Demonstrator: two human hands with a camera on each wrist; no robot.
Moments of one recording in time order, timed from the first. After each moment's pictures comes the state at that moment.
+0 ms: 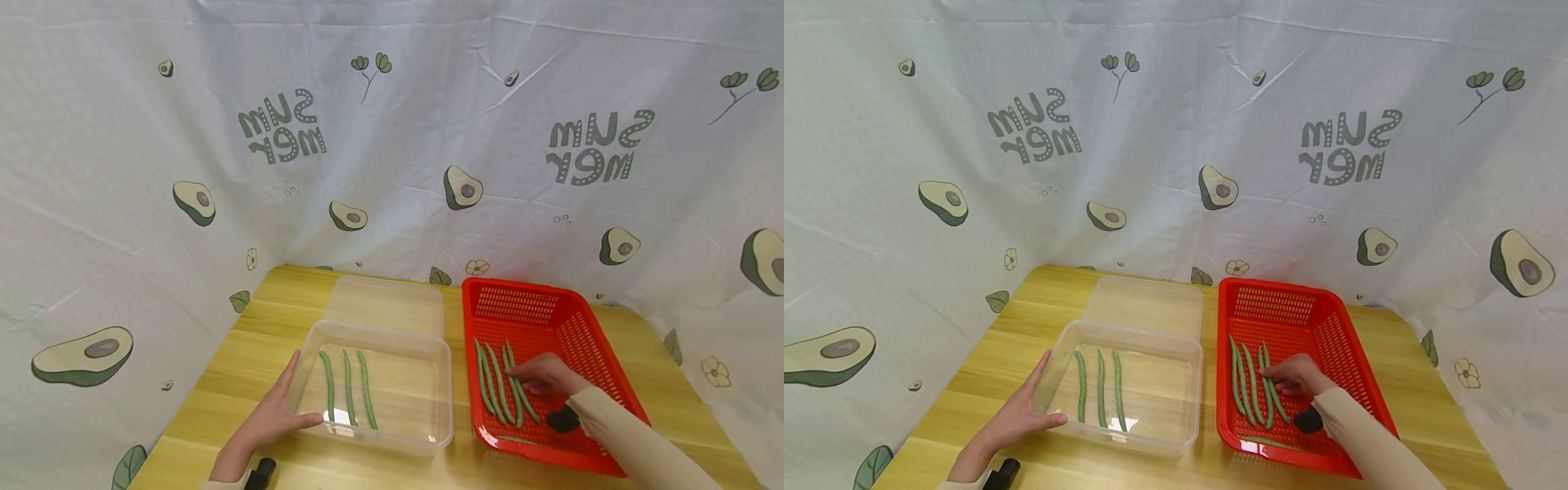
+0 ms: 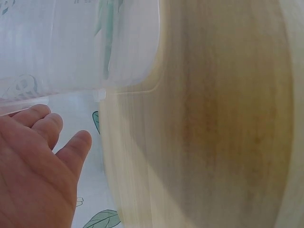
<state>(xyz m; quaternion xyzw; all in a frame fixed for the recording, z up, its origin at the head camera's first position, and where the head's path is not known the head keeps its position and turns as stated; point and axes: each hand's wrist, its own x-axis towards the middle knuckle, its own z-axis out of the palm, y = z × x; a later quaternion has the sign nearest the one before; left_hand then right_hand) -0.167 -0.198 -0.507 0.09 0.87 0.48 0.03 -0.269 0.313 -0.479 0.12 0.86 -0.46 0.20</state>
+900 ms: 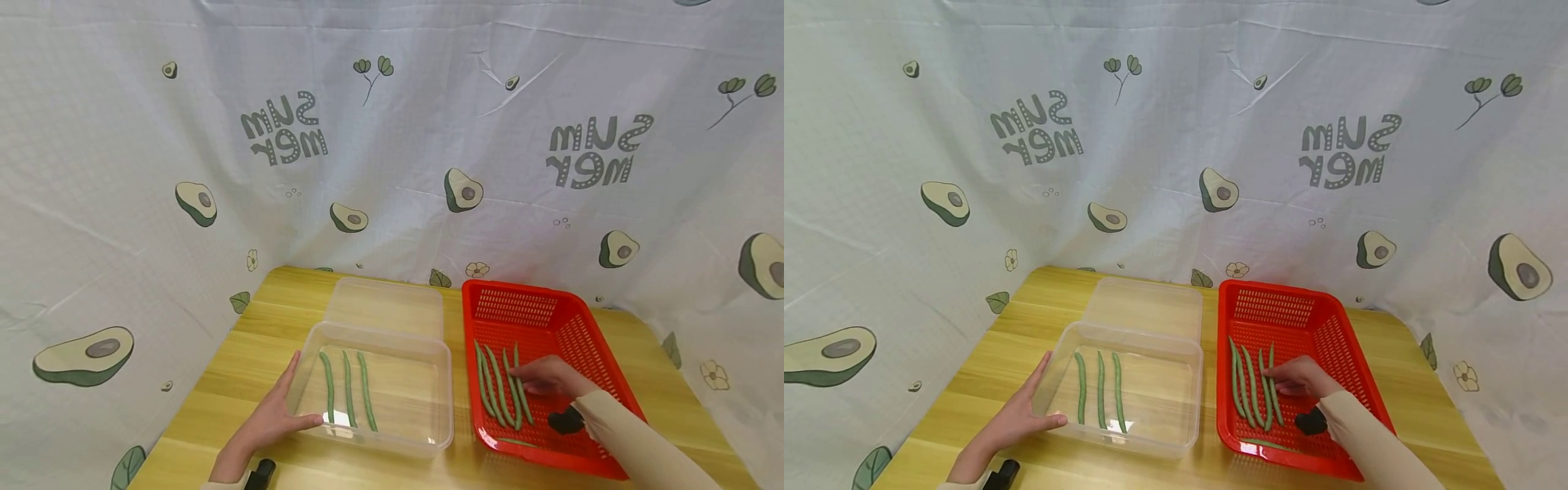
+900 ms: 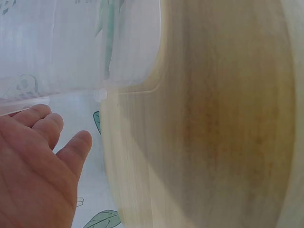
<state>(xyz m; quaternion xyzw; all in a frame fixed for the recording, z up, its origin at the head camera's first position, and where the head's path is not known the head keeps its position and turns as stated) -0.164 -0.196 -0.501 0.09 0.88 0.47 0.04 -0.271 0.319 -0.477 0.13 0.82 -0.52 0.21</state>
